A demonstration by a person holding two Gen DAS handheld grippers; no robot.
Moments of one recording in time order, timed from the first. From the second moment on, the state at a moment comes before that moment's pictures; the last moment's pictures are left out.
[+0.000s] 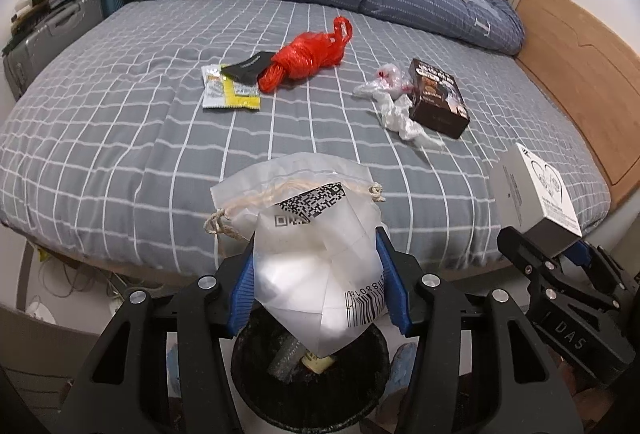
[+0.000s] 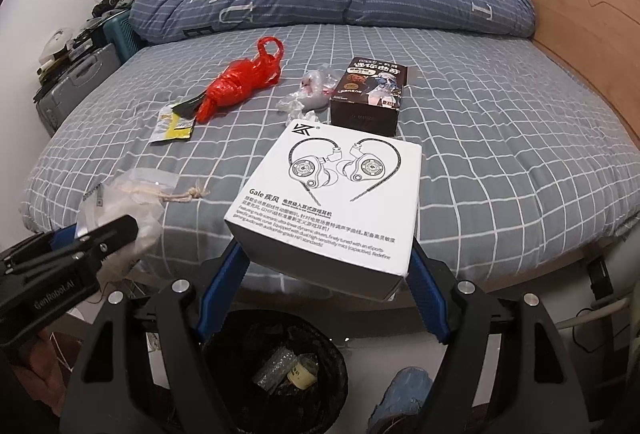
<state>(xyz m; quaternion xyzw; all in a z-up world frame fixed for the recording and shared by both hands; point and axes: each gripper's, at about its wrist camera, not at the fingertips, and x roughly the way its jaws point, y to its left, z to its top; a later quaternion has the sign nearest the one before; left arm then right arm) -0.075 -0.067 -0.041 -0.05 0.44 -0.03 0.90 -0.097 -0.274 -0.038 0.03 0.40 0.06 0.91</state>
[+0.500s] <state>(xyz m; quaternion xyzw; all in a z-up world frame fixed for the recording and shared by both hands) -0.112 -0.075 -0.073 -0.05 0.46 -0.04 0.88 -0.133 -0.267 -0.061 0.02 0.42 0.06 0.91</state>
